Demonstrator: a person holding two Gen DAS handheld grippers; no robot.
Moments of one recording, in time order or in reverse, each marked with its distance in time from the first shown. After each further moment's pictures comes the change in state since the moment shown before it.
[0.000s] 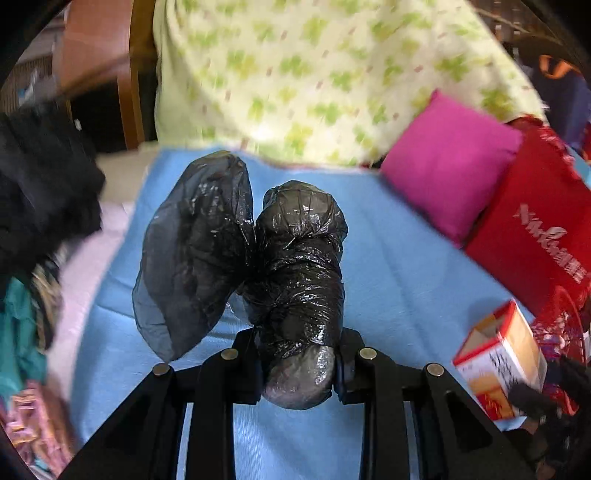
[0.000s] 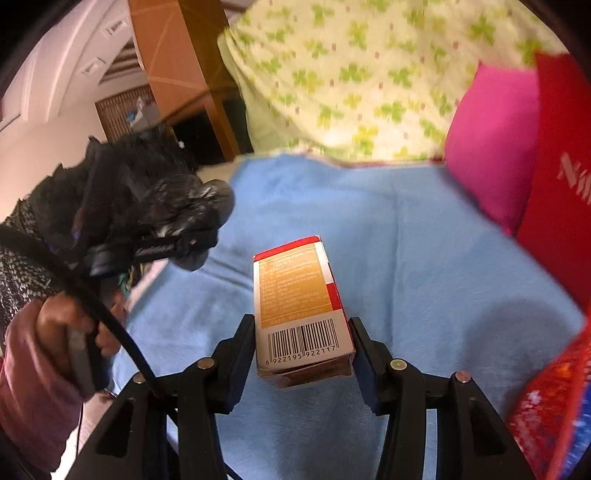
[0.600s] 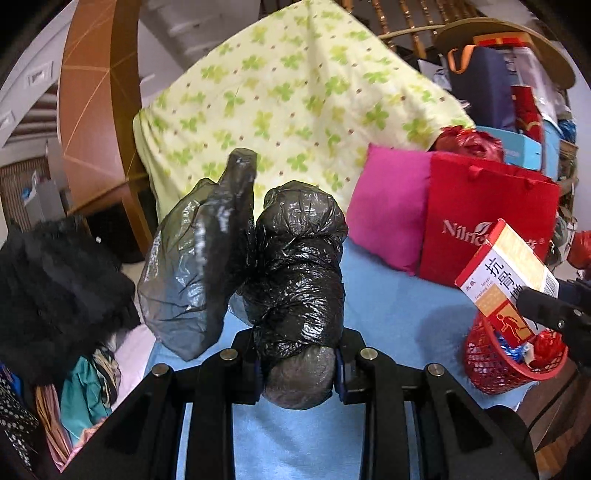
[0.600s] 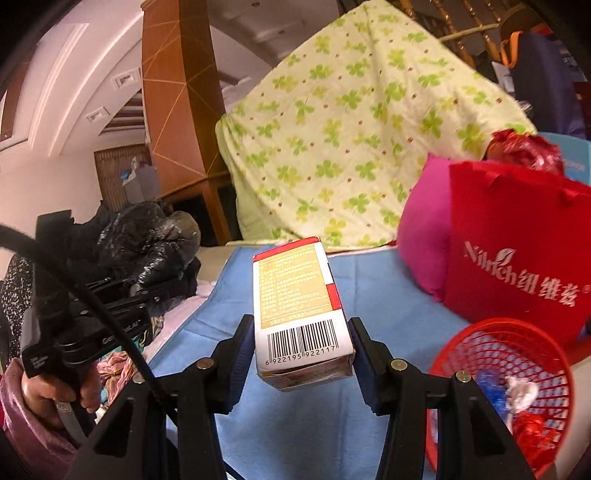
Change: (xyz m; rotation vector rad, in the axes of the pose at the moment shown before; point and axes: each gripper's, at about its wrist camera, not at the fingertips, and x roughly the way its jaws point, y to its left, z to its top) left arm -0.151 -0.102 -0.015 0.247 -0.270 0.079; right arm -0.175 0.019 0.000 0.010 -0.295 -0.099
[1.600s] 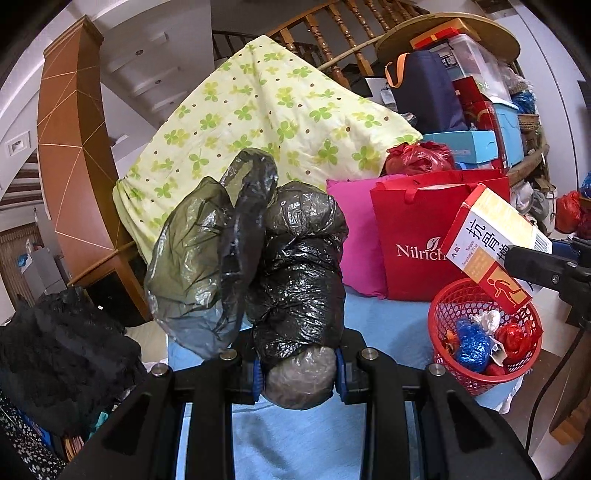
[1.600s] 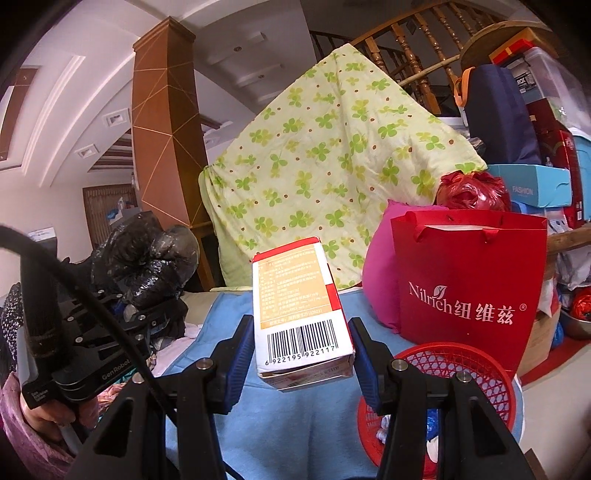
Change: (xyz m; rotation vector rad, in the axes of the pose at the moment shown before) left arm -0.072 -0.083 0.020 0.181 -0.138 -0.011; right arm -0.098 -0.037 0.010 0.043 -0.168 -0.062
